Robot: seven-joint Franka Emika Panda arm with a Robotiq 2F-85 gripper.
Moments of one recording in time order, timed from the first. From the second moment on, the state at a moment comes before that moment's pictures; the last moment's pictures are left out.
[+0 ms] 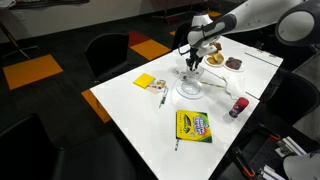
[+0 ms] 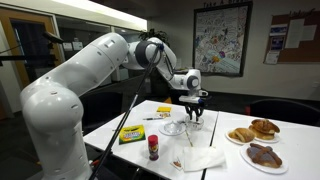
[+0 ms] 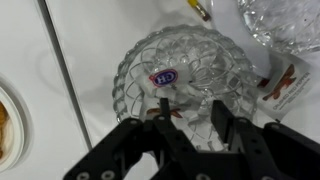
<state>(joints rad) -0.11 0.97 -0.09 -1.28 -0.05 2.17 -0.04</state>
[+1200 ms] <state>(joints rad) -0.10 0.98 -0.16 -1.37 -0.09 2.36 0.11</state>
